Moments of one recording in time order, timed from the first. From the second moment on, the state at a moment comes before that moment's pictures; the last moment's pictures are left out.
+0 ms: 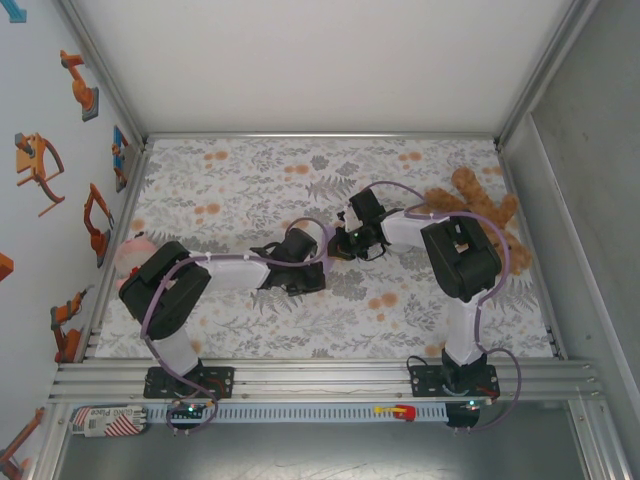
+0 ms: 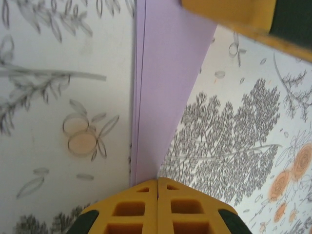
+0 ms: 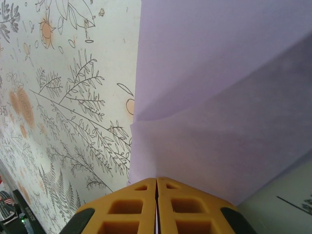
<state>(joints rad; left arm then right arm) -0.87 1.73 0.84 -0.16 0.24 -0.89 0.51 2.00 1.15 -0.28 -0.61 0.56</state>
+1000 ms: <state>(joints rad) -0.79 1.77 0.93 -0.20 0.21 -0.93 0.57 1.94 1.06 -0.15 -0.55 0.82</state>
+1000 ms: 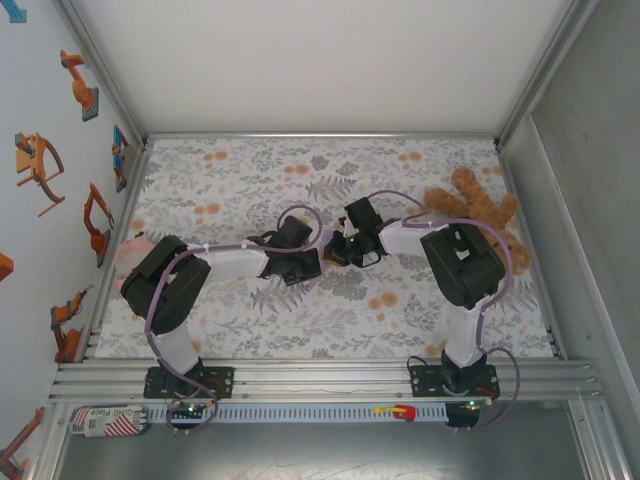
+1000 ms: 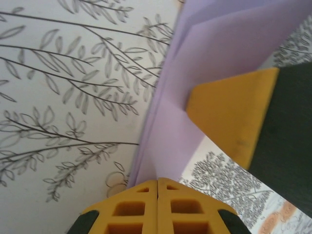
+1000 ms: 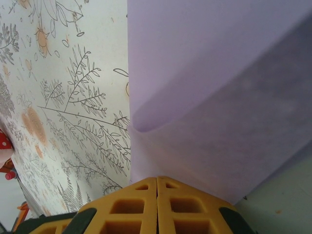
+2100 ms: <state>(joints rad) -0.79 1.77 0.90 -0.17 0.20 -0.95 0.51 2.02 1.28 -0.40 -0.51 0.47</state>
